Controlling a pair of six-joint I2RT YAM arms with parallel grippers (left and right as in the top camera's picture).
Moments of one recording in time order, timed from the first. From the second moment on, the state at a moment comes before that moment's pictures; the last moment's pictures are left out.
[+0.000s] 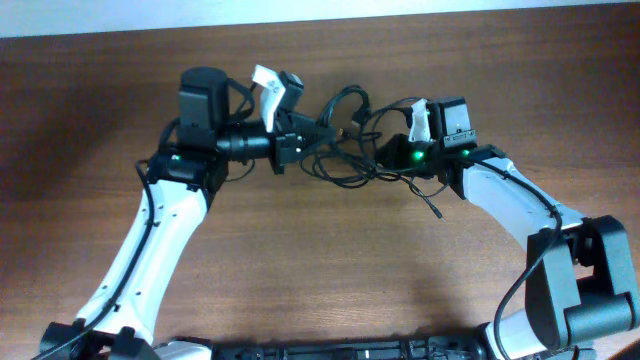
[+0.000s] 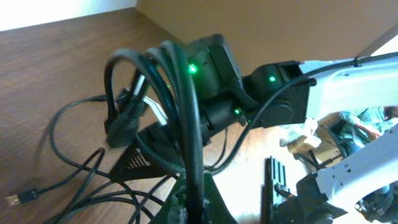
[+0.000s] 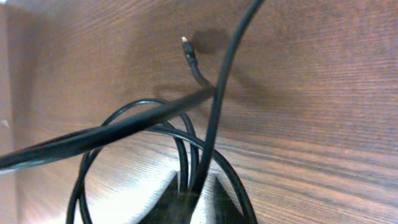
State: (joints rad) left arm -0.23 1.47 1.16 -0.25 1.09 -0.01; right arm 0.19 1.68 0.94 -0.22 -0.50 0.51
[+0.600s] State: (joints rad) left arm -0.01 1.47 1.16 -0.51 0.71 -0.16; right arm 0.19 1.68 0.95 -0.46 -0.43 0.47
